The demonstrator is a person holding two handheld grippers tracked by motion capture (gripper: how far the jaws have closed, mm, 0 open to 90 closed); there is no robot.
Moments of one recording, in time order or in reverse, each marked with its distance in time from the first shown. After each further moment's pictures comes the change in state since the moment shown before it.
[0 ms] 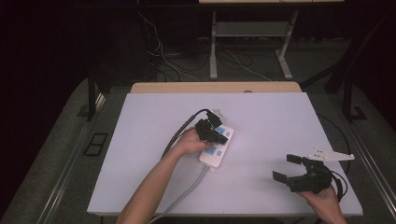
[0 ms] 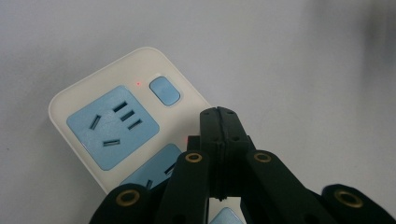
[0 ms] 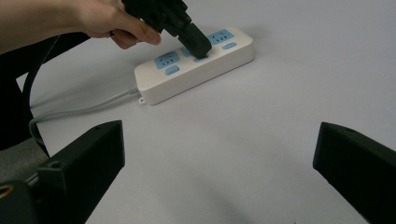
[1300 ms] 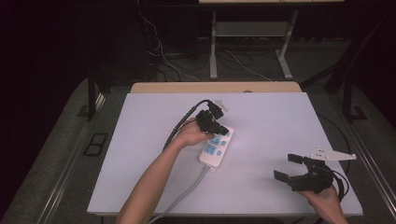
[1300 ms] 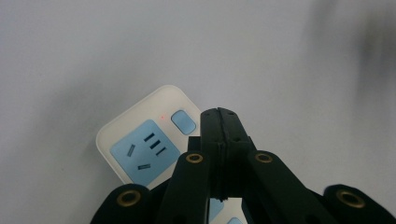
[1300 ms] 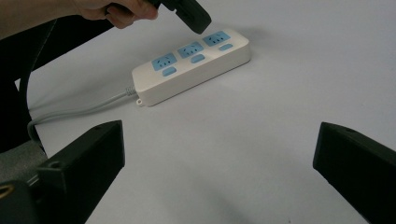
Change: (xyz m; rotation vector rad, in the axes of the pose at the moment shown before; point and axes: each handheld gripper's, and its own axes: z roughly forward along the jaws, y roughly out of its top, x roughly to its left) left arm 0.003 0.027 -0.021 -0.009 0.038 0.032; right arm -0.003 0.000 -0.002 -0.005 -0.004 0.005
